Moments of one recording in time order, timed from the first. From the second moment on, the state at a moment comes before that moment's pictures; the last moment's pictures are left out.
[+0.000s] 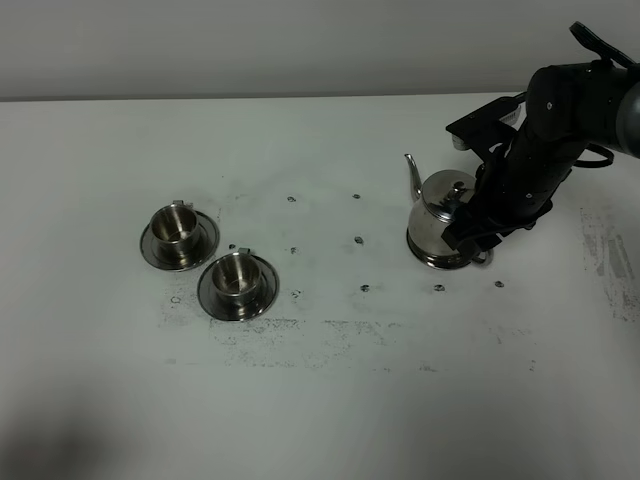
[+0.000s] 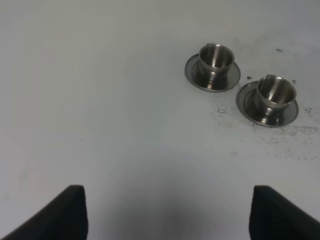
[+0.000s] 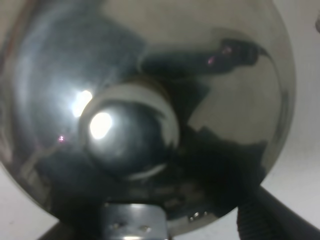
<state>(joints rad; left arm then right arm) -0.02 -0.01 -0.51 -0.01 1.04 0.01 0.17 2.05 -1.44 0.10 0.88 -0.40</state>
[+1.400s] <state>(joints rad) -0.02 -0.01 -0.51 -0.01 1.04 0.01 0.17 2.05 -1.44 0.16 0.89 -0.40</state>
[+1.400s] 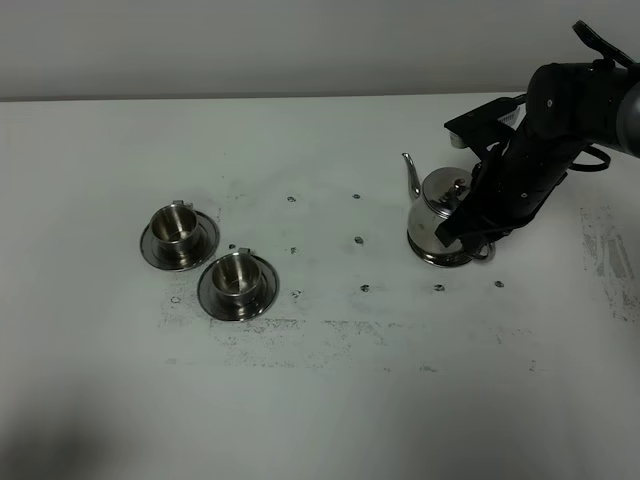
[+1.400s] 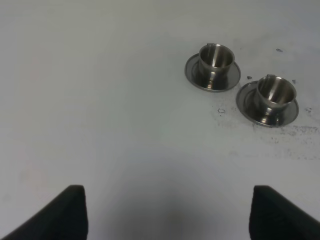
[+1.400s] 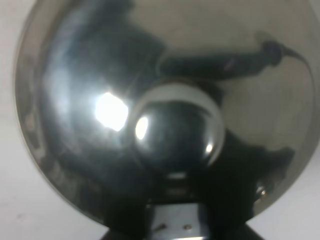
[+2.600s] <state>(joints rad) -0.02 -0.01 -0.51 -0.01 1.04 0.01 0.23 1.98 -1.55 0.12 0.98 -0.60</state>
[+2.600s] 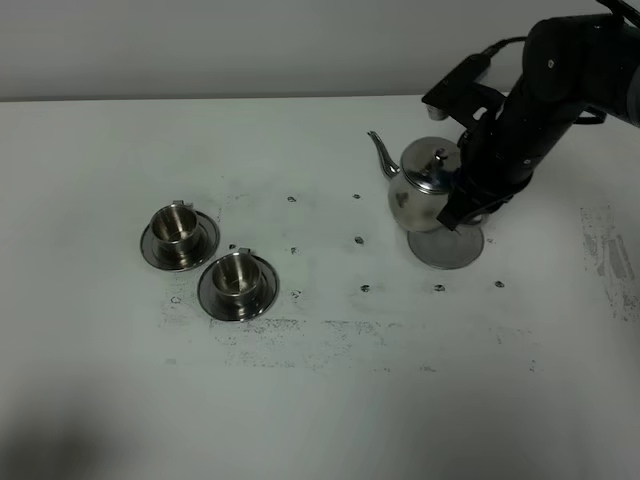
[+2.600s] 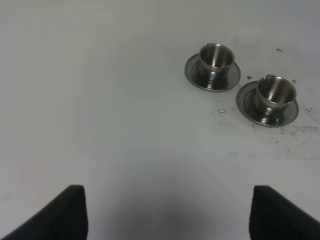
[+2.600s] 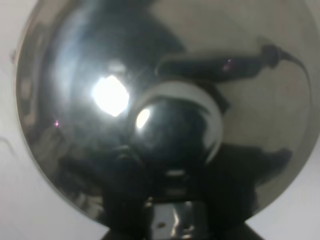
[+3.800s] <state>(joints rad) -0.02 -0.01 -0.51 -0.01 1.04 0.01 0.44 2.50 -2.44 0.09 1.18 -1.15</state>
